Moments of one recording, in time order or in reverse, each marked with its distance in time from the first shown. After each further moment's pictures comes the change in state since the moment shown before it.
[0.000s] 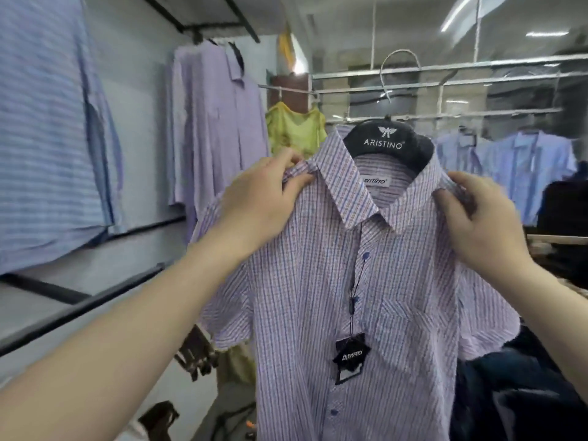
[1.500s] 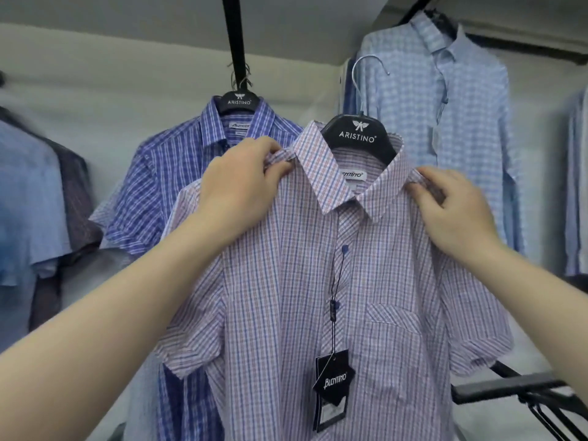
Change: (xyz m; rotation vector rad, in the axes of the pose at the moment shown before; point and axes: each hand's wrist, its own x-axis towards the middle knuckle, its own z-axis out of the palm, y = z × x) left_hand -0.049 -0.051 -0.527 1.264 0.239 -0.239; right_hand 0.014 -0.561 0.223 1.218 -0.129 -0.409
